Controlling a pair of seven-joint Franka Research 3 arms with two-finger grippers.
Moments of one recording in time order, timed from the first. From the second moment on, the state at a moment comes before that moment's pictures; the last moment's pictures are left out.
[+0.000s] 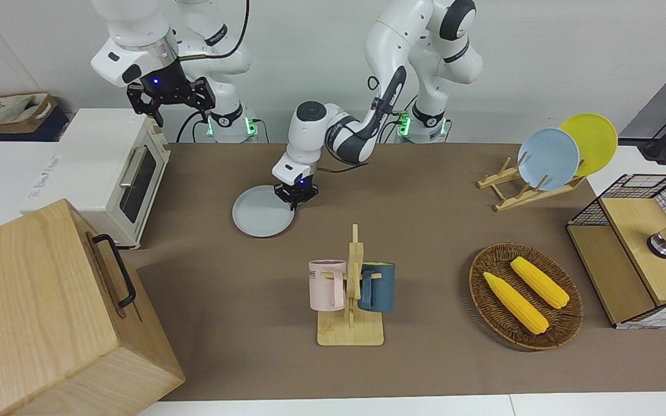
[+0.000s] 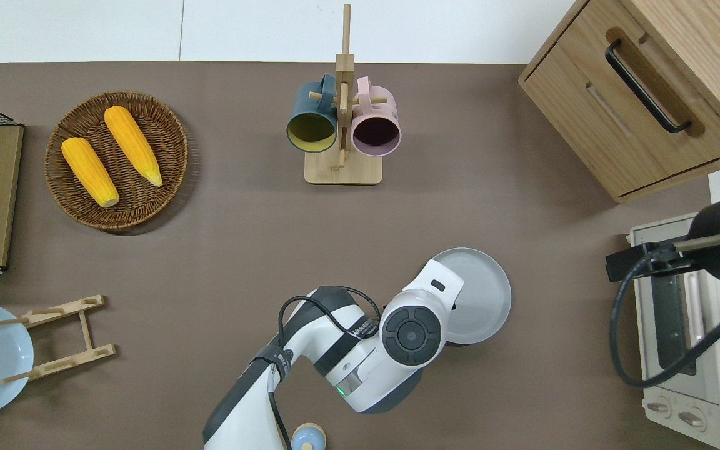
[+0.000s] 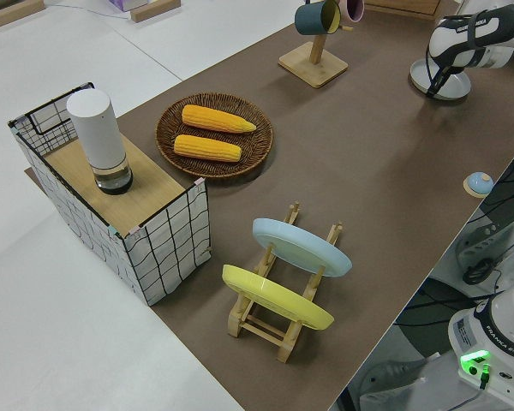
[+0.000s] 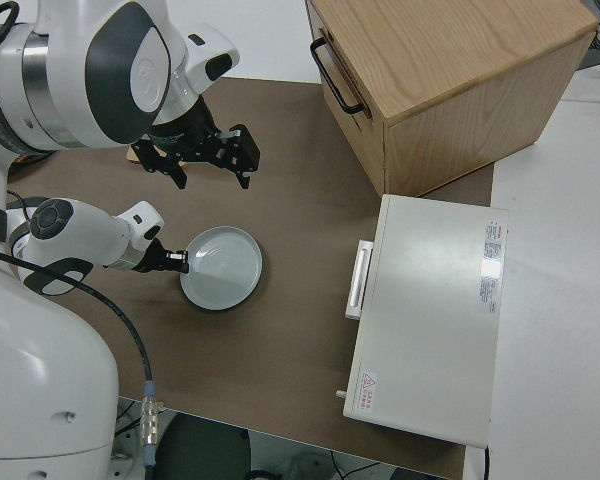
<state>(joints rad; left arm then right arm) -0.64 0.44 -0.25 -1.90 0.06 2.54 -1.01 -0.03 -0.02 0.14 -1.48 0.00 1.33 0.02</state>
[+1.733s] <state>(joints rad) -0.59 0.42 -0.22 -1.84 0.06 2.41 -0.93 -0.03 -0.02 0.14 -1.48 0.00 1.33 0.02</state>
